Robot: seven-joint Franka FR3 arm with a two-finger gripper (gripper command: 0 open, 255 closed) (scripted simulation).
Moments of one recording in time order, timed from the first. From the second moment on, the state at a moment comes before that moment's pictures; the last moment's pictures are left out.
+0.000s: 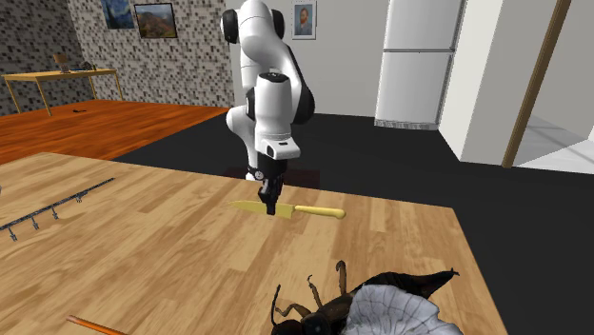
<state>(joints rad) 0.34 -0.22 -0.03 -2.55 -0.11 2.39 -1.01</state>
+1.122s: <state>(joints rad) 0.34 -0.34 -0.03 -2.42 -0.09 2.14 -1.03</state>
